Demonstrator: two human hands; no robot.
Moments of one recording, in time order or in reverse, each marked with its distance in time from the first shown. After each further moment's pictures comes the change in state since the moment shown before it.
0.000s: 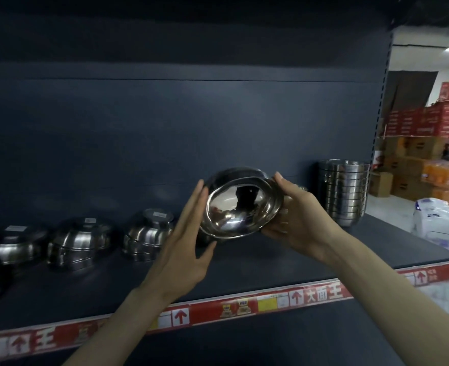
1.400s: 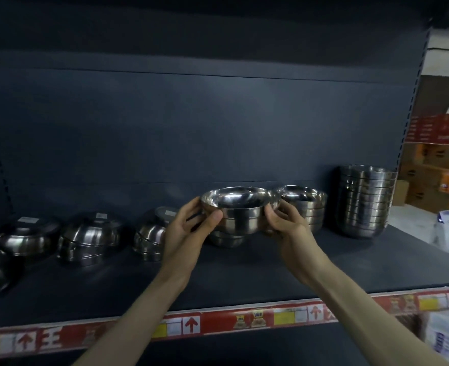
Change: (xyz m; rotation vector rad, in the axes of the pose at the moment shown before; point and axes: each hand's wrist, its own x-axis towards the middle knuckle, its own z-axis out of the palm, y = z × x) left_hand 0.025 -0.054 0.016 -0.783 0.316 -0.434; right_hand 0.042 0.059 0.026 0.140 -0.038 -0.304
